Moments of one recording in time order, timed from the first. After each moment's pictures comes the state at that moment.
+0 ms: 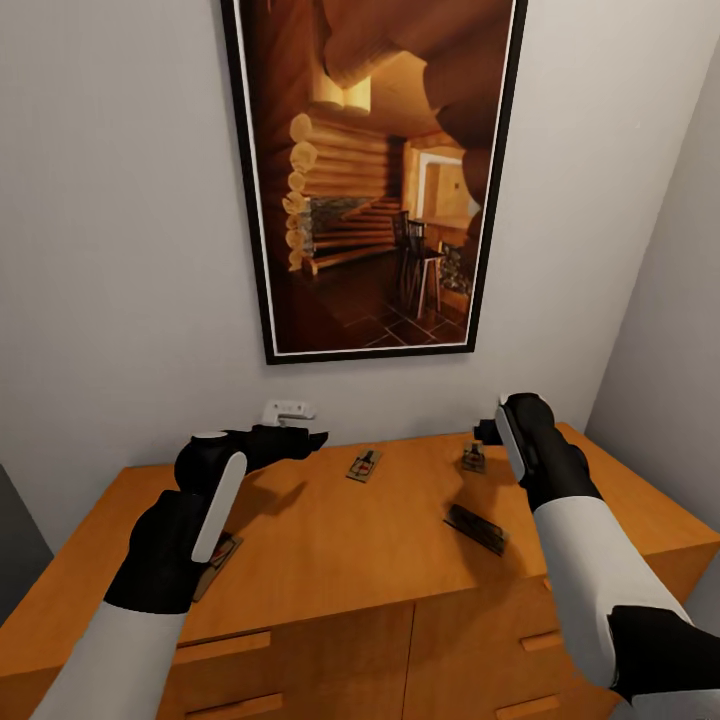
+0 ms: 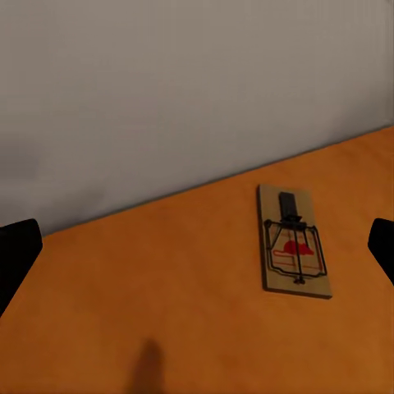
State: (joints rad) left arm -0.68 -0.04 -0.17 -1.50 0.20 0.98 -0.07; right arm -0.98 0.01 -0.07 -0.94 0.08 1.04 -0.21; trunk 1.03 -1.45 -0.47
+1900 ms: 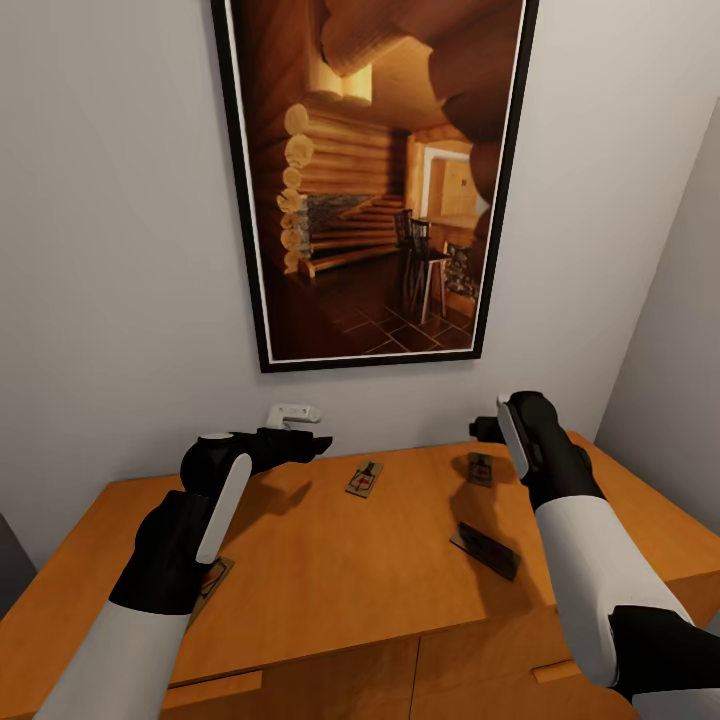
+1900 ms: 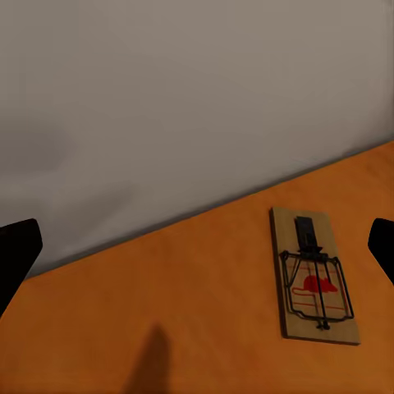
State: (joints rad) left arm -0.68 -0.05 -0.19 -1.49 0.20 0.99 -0.06; right arm -0.98 0.00 -0.08 -0.95 0.01 1.04 -0.20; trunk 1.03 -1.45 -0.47
